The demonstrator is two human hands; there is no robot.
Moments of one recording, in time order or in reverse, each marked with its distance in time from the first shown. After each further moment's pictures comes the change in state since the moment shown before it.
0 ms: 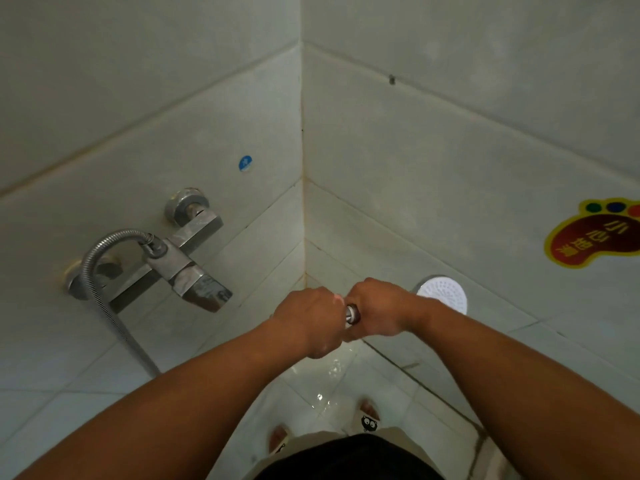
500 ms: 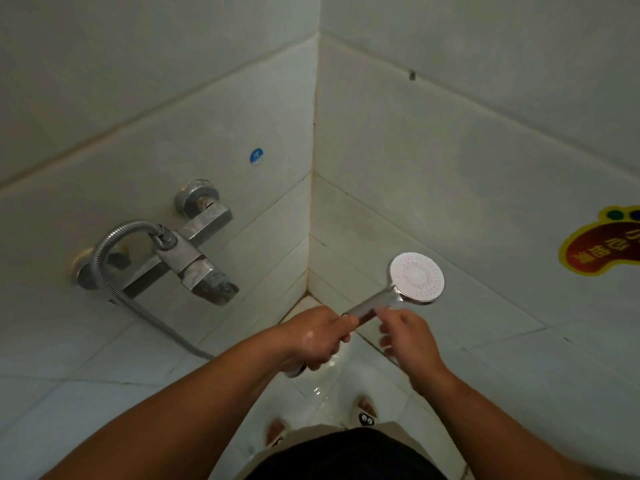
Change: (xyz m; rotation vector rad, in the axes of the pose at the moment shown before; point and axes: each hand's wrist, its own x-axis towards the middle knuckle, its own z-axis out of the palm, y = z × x) left_hand -0.009 -0.014 0.030 -1.176 -0.308 -0.199; right_hand -0.043 -0.015 0.067 1.112 0.587 0.646
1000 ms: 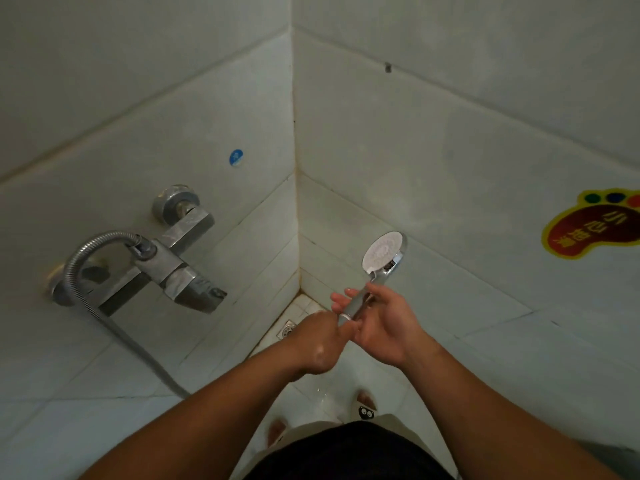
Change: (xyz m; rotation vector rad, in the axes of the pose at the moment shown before) left_hand 0.006 0.004 0.019 0.418 0.123 0.198; right_hand 0.027 -0.019 0.017 0.901 -0.351 0.491
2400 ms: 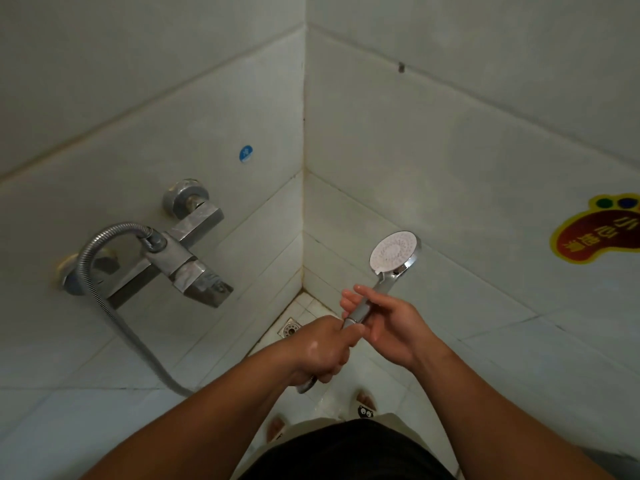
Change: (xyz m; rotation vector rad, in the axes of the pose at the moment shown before) left_hand -0.009 -0.006 0.006 -0.591 -0.170 -0.158; right_hand -0.006 0.000 -0.003 -0.036 -0.099 -0.116
